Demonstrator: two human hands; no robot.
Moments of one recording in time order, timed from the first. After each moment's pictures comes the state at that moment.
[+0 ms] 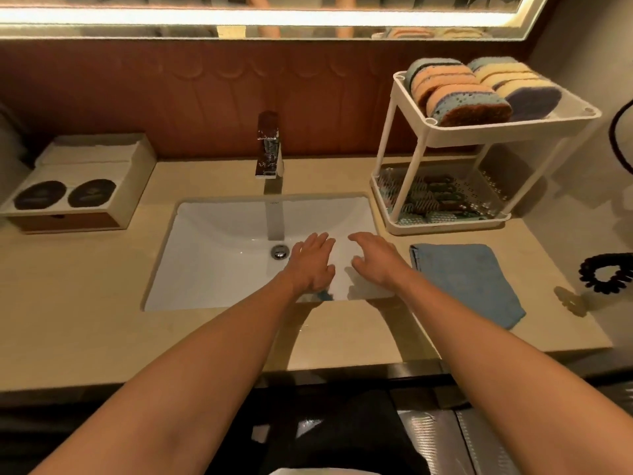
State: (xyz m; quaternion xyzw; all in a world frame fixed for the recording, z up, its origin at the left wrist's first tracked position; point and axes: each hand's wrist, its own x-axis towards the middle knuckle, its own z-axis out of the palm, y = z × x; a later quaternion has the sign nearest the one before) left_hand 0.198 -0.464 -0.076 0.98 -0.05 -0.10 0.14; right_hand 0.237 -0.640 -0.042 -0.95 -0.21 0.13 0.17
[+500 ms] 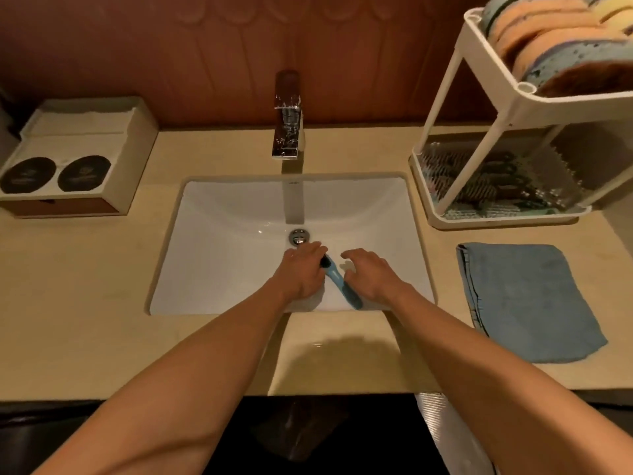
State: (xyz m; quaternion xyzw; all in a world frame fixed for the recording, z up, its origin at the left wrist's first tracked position) left_hand 0.214 -0.392 -0.156 0.97 -0.03 -0.12 0.19; right_hand 0.253 -0.577 -0.127 -0.93 -0.21 0.25 0.18
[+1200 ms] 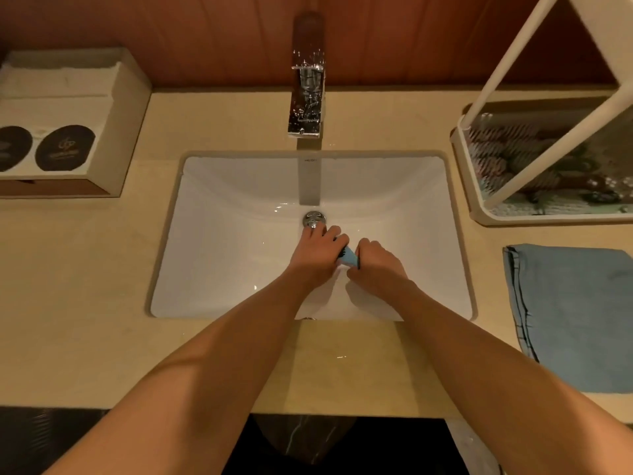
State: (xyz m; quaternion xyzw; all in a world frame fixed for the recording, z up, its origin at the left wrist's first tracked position) left_hand 0.238 -0.381 -0.190 0.99 -0.10 -0.06 0.07; right_hand 0.269 -0.536 -0.172 -0.95 -0.17 0.24 0.13
